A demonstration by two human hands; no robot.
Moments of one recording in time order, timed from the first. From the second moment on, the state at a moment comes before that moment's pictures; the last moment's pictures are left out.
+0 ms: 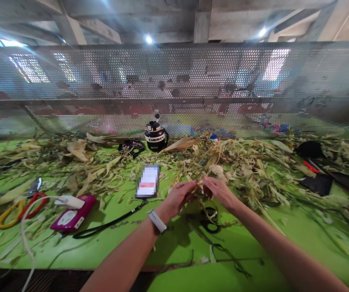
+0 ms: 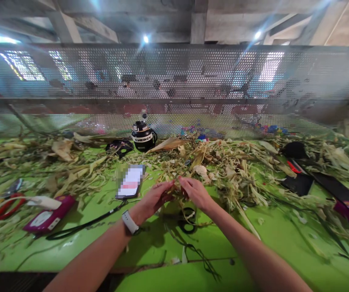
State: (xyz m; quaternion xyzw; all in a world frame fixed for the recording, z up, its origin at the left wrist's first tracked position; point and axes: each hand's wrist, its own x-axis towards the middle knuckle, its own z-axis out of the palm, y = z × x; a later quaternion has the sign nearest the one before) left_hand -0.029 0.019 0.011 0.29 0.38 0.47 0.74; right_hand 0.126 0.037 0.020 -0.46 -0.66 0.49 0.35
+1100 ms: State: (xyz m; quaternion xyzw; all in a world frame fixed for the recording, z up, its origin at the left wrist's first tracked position) left_hand -0.016 0.016 0.005 0.34 0.35 0.58 0.65; right_hand 0.108 0.020 0.001 -0.42 -0.68 0.48 0.35
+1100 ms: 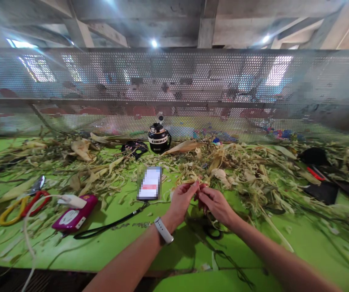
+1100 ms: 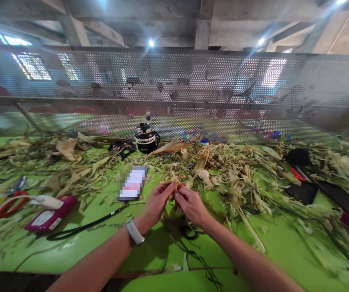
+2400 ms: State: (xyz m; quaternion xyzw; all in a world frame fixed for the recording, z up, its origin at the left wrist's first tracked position) left_hand -0.030 0.014 0.010 0.37 0.31 0.45 0.75; right_hand 0.112 0.023 0.016 -0.37 -0.49 0.60 0.52
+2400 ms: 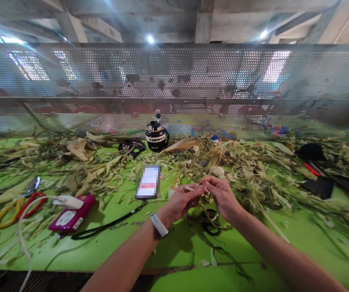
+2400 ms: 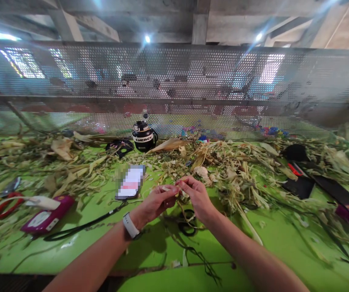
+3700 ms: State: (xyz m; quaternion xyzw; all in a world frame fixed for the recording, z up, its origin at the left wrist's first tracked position) left_hand -0.026 0.009 0.011 0.47 0.35 0.43 0.69; right_hand 0.120 0.028 0.024 -0.40 -0.58 0.50 0.51
